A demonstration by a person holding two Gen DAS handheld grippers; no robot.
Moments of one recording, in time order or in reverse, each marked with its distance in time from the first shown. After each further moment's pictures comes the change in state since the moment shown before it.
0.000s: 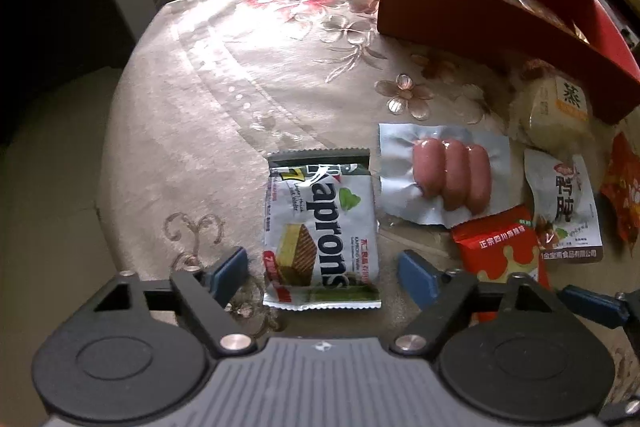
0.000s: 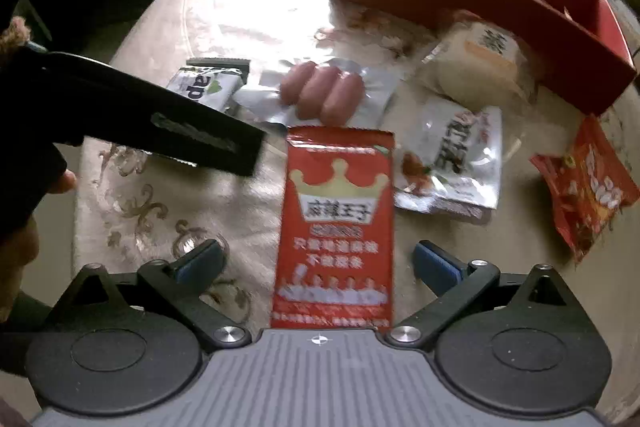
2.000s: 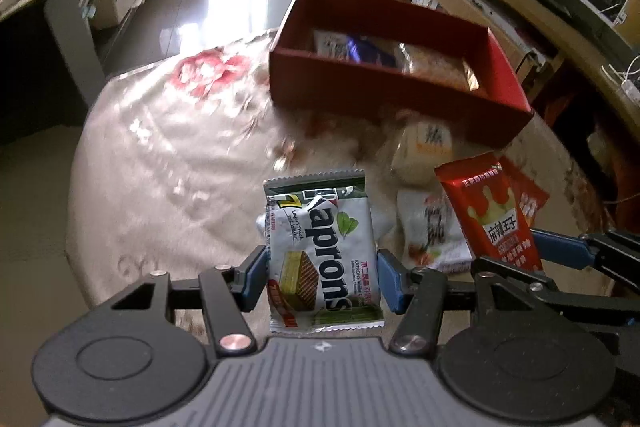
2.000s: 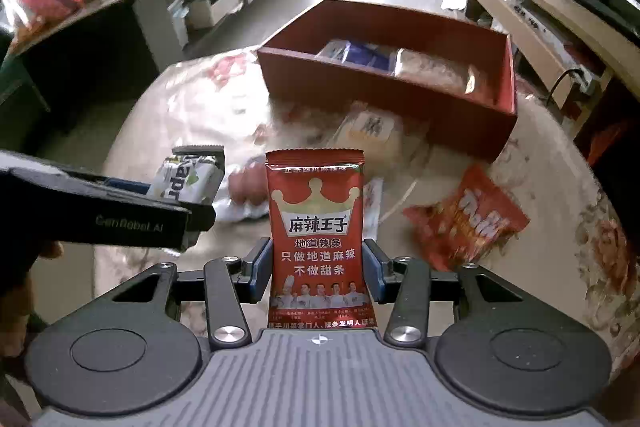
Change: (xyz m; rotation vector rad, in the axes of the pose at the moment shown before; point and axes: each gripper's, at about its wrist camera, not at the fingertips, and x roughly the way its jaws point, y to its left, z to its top) left arm -0.069 -0.037 0.005 0.088 -0.128 -0.170; right arm -0.090 -0.052 0.013 0.084 -0.199 -0.038
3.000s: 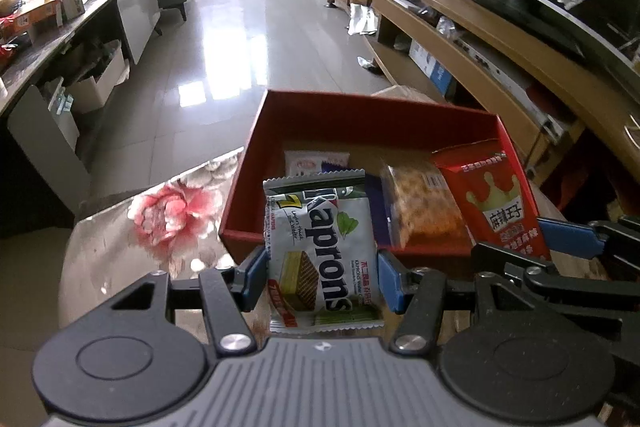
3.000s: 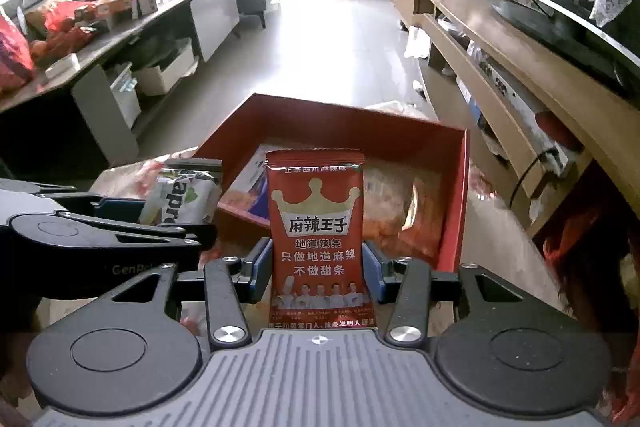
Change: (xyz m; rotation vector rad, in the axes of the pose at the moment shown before) left arm 0.040 -0.043 0.124 0.064 -0.117 0.057; right arm 0.030 -0.054 0.103 0.031 -0.110 -0.069
